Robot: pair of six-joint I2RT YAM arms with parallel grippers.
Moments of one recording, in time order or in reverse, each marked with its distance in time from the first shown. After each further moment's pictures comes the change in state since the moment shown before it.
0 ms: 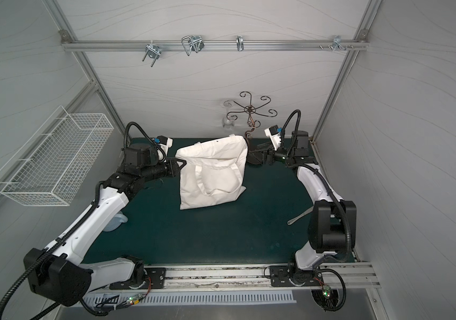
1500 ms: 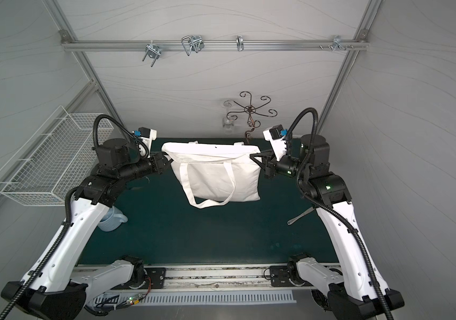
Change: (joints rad) left arm 0.047 -0.115 0.156 -0.167 0.043 -0.042; right arm 0.216 -0.546 0.125 -0.542 0.406 0.091
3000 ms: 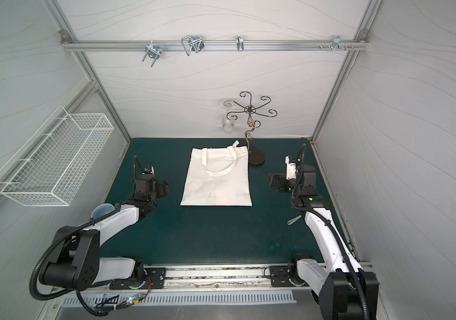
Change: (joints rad) left arm 0.096 0.235 -0.766 0.777 -0.784 0.230; right arm -0.224 -0.040 -0.692 0.441 0.452 0.089
